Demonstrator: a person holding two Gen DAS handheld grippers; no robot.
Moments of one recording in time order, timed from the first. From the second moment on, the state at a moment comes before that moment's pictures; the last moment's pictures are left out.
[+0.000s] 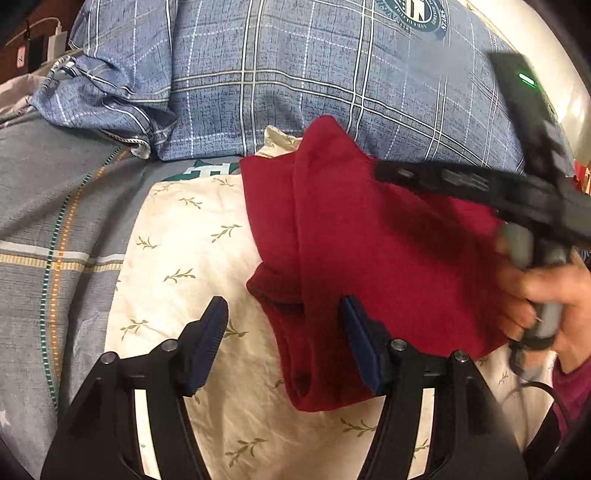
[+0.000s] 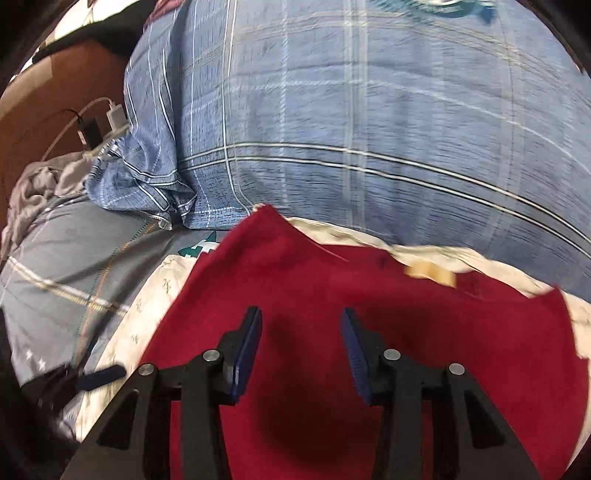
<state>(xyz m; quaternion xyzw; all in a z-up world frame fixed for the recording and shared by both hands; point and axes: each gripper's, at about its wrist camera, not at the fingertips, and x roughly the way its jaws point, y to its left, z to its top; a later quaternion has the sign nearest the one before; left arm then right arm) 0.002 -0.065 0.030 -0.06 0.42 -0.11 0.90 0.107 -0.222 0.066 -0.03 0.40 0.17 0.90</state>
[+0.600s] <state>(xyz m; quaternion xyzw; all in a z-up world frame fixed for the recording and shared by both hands) 0.009 -0.058 0.025 -0.07 0.42 -0.13 0.90 0.159 -0.191 0.050 -0.02 0.43 0.15 0.89</state>
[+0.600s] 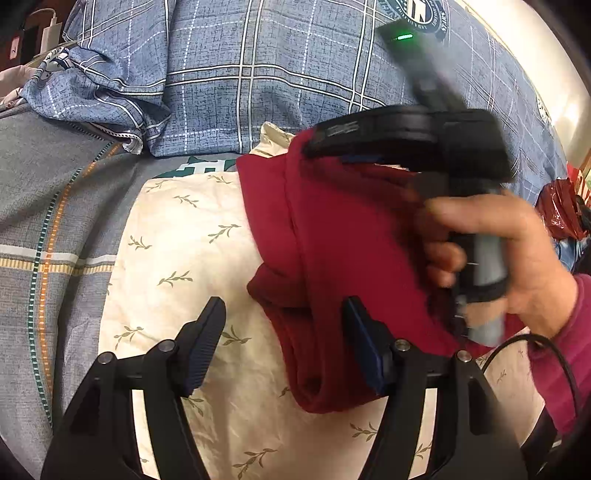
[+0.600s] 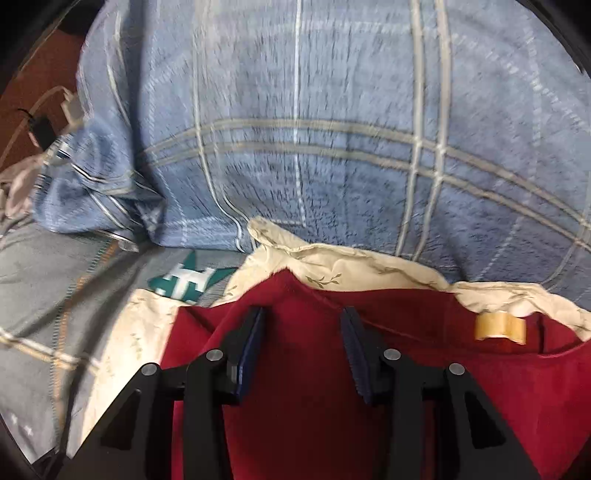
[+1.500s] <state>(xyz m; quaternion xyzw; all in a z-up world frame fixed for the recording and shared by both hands) 0.009 -0.051 0.021 -0.09 0.43 -0.12 0.89 0.161 -0.198 0.026 -0.03 0.46 0.10 0.88</state>
